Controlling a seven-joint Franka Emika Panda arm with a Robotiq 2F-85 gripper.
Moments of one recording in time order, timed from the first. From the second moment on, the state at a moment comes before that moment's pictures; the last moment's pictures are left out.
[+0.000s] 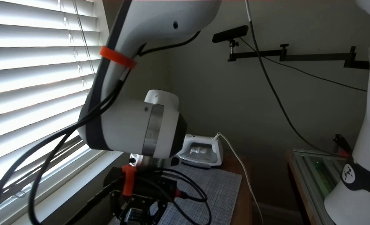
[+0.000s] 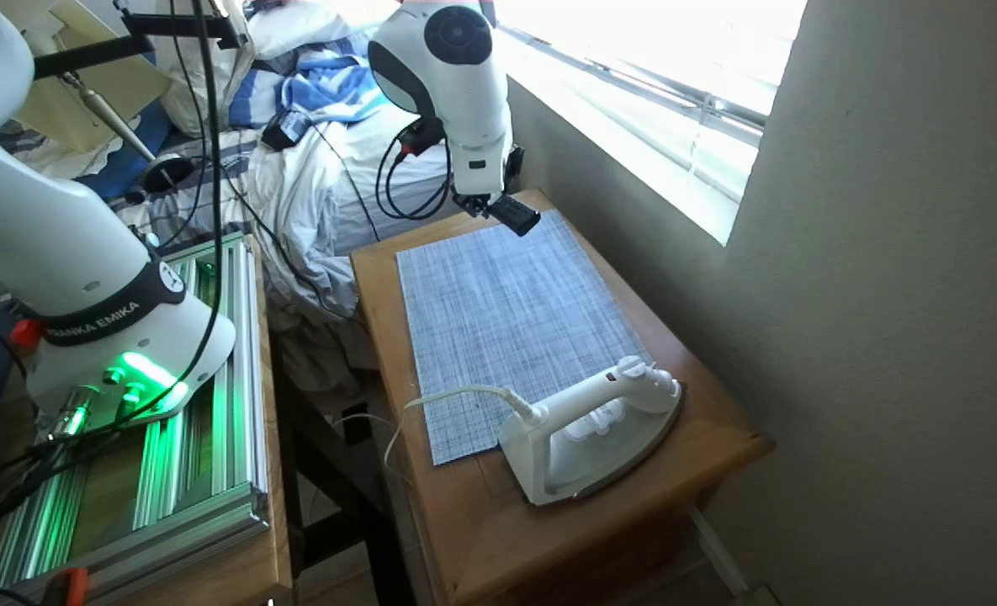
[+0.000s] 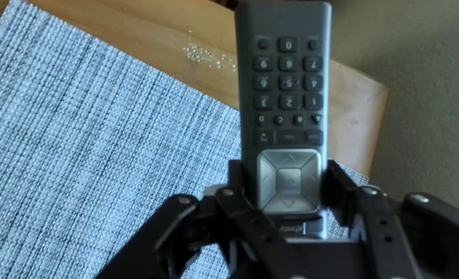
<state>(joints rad) -0.14 0.57 0.39 -2.30 1.29 2.96 0.15</state>
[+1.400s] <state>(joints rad) 0.03 0.79 0.26 -2.09 1.26 2.99 0.44</state>
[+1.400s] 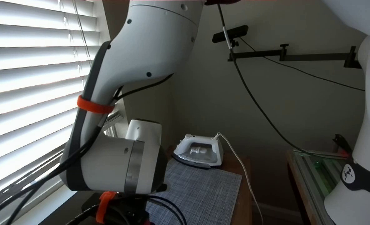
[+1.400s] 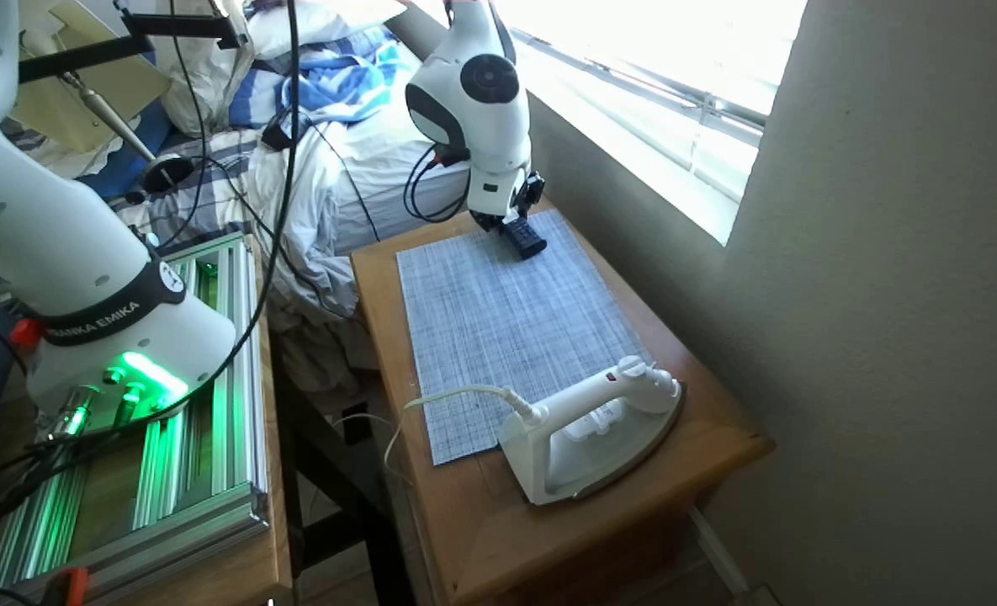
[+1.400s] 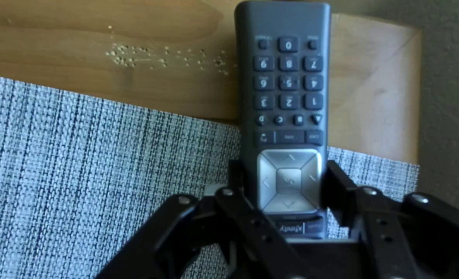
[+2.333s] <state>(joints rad) 0.18 0.62 0.11 -2.17 1.26 2.91 0.48</state>
